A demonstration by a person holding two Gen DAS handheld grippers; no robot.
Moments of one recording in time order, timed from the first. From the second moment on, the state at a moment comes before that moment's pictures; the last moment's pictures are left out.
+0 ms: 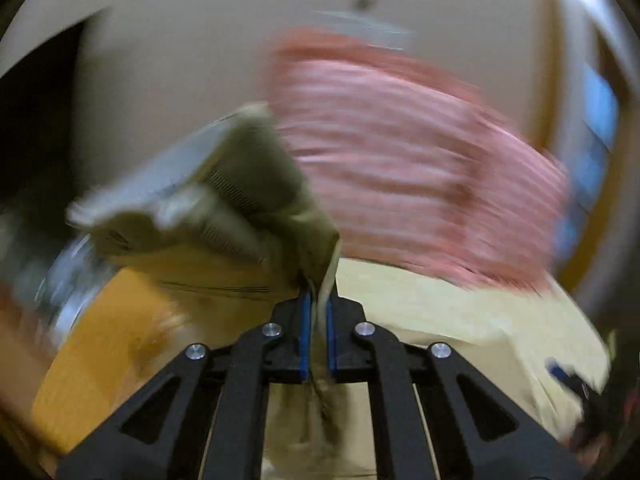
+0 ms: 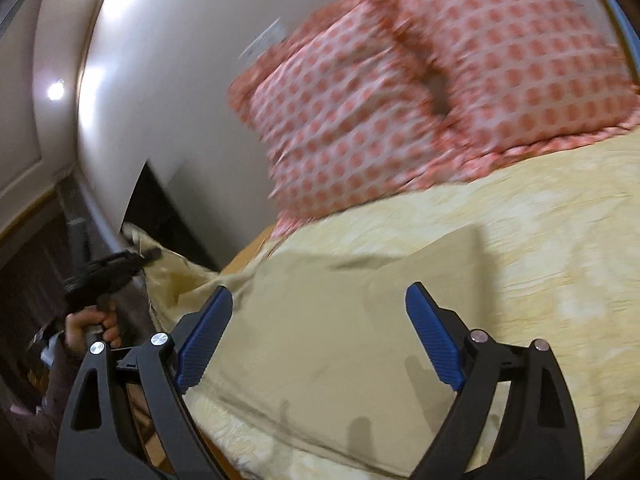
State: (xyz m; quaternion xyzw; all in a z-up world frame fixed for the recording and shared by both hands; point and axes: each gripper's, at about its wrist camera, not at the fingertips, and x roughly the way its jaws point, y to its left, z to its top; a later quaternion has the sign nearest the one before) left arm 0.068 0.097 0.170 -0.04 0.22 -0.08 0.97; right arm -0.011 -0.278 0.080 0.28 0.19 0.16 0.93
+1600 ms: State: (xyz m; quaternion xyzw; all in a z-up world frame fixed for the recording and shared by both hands) left arm 0.210 0.050 0.068 -0.07 0.41 -0.22 0.88; right arm 0.123 -0.323 0.072 0.29 0.35 0.18 0.88
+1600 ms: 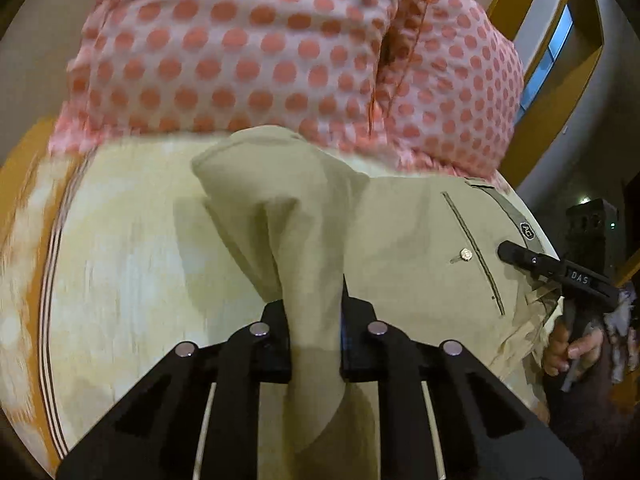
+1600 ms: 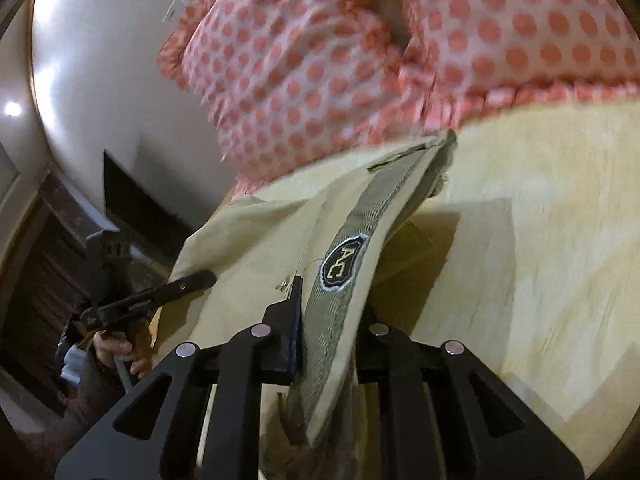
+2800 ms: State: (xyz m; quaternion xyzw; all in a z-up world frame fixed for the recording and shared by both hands) left arm 0.055 0.016 0.034 0.04 0.36 -0.06 0.93; right arm 0.024 -0.197 0.079 0.11 0.38 -0.05 0.92
